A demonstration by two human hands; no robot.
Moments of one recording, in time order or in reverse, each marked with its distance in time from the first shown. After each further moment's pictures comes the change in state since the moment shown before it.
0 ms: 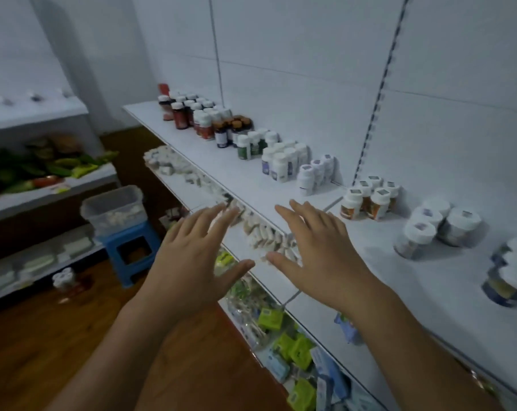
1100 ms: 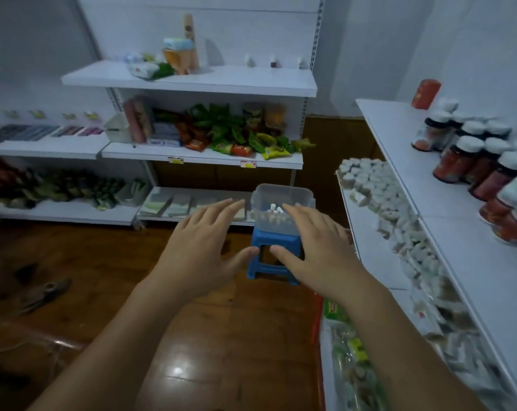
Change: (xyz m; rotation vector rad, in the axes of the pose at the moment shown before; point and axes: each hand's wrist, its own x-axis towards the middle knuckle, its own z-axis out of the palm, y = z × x) left_hand 0.112 -0.508 0.014 0.116 0.048 -0.775; right_hand 0.544 -0.311 0.250 0.225 -0.288 -0.649
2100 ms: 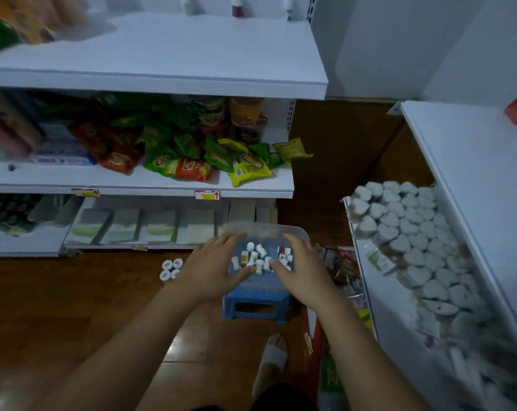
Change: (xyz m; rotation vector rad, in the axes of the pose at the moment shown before) left_hand 0.508 -0.143 0.295 -0.150 -0.469 -0.007; right_hand 0.467 0.288 0.170 0.365 -0.216 0.434
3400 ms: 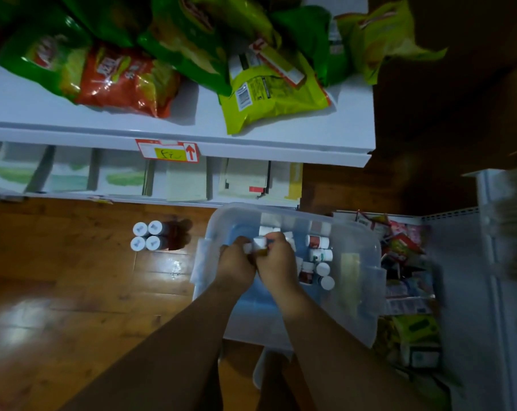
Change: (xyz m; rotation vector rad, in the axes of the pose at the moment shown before) left_hand 0.254 -0.138 0.320 -1.080 -0.042 -0.930; right_hand 0.291 0.158 0.286 0.355 -0.014 0.475
